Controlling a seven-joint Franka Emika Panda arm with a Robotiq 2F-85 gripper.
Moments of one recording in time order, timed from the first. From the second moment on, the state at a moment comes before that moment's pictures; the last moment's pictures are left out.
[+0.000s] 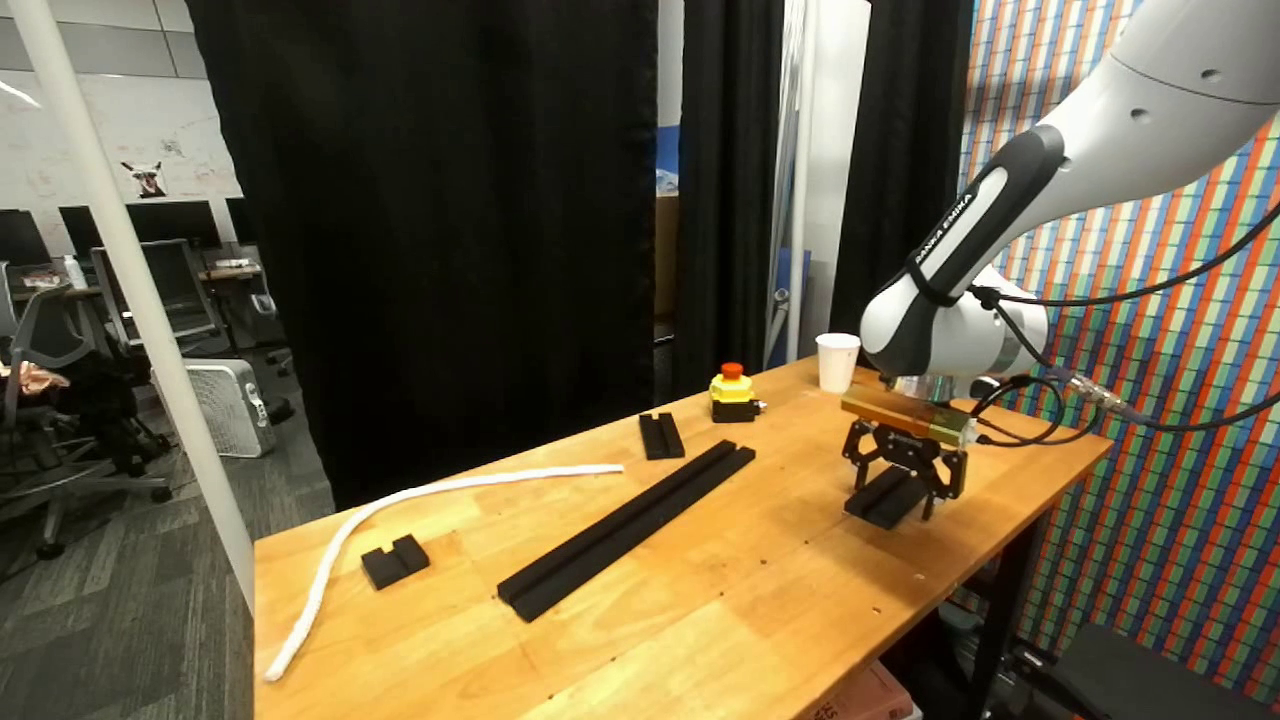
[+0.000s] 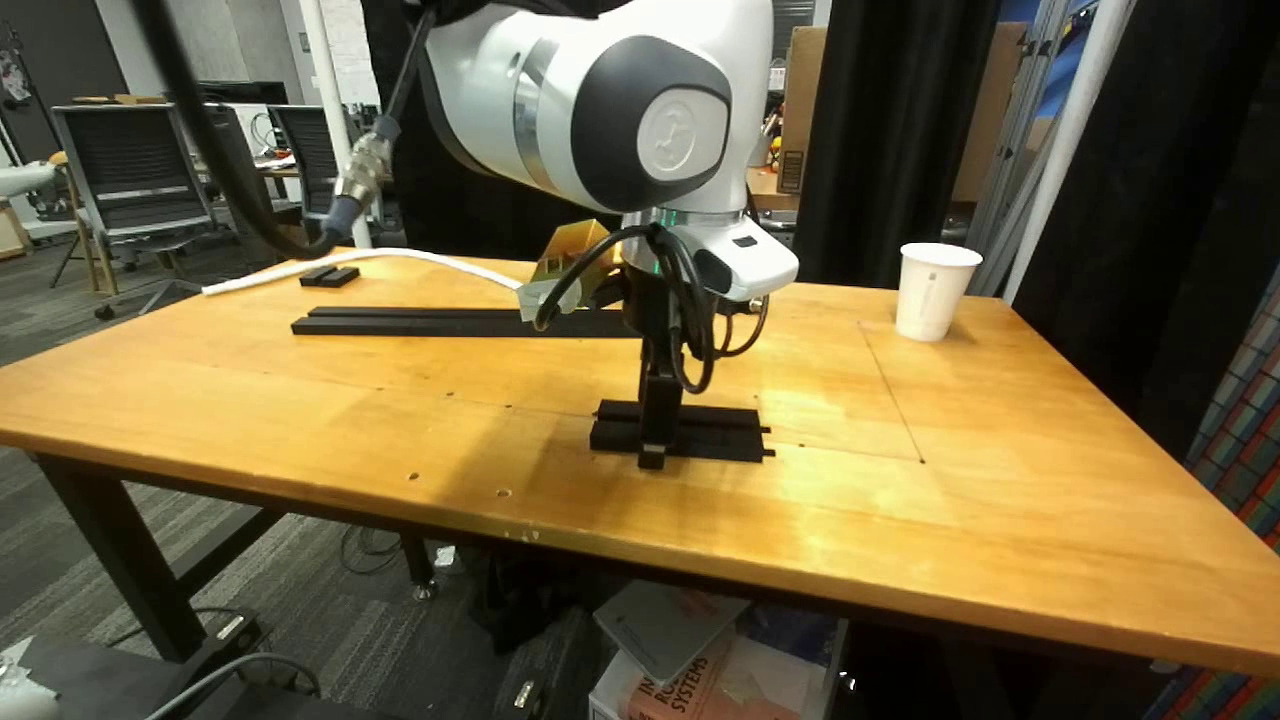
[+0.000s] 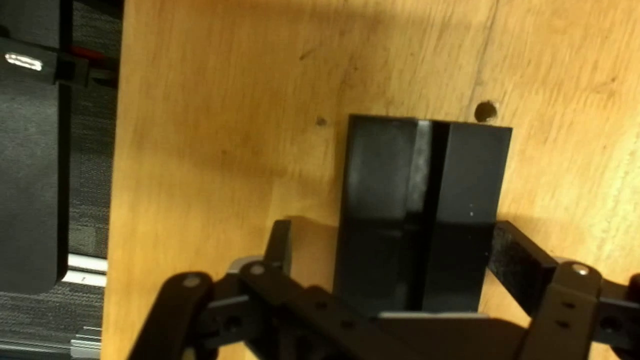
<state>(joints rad) -0.16 0.05 -0.18 -2.57 0.20 2.61 0.84</state>
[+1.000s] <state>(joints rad) -0.16 0.09 -0.20 -2.54 0.01 2.62 0.89</state>
